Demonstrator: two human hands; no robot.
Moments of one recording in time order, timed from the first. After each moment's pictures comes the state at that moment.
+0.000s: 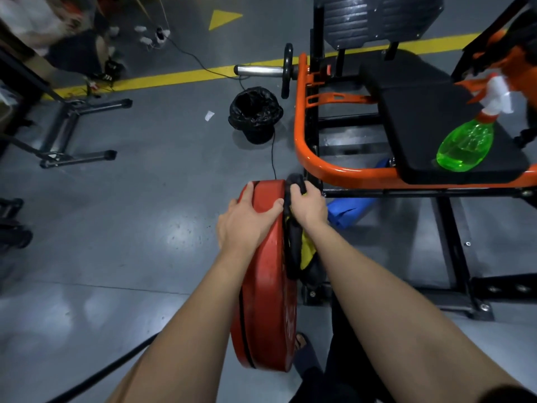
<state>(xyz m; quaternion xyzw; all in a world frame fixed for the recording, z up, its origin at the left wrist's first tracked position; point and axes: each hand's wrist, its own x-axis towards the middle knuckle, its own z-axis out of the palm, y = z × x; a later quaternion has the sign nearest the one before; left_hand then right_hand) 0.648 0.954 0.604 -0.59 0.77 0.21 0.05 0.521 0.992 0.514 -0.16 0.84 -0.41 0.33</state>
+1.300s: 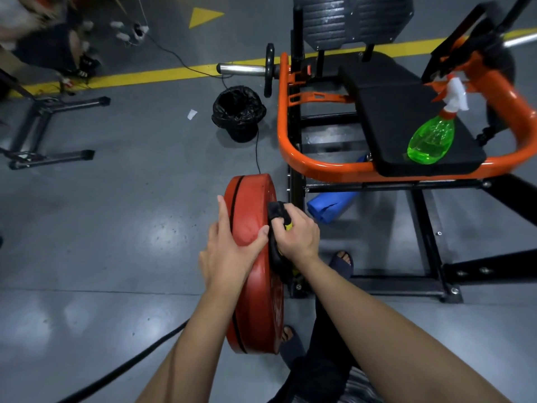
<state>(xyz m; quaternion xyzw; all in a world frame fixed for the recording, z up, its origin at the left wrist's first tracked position) 0.702 1.024 0.622 -0.60 0.76 0.24 -0.03 0.579 1.072 0.527 -0.32 0.84 -0.42 0.13</state>
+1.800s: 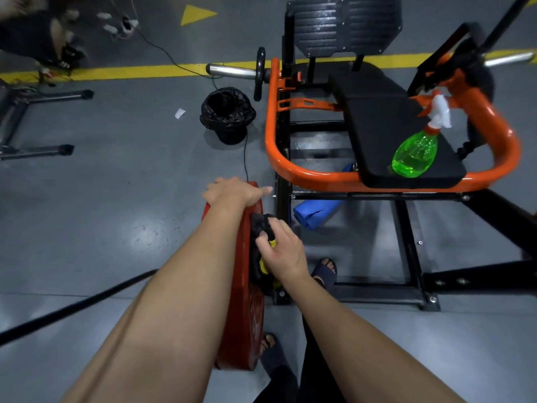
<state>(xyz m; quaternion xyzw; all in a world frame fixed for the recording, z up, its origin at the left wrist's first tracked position) 0.572 0.918 0.604 -0.61 0.74 0.20 0.22 0.572 1.083 0.521 -0.36 0.81 -0.42 0.21</state>
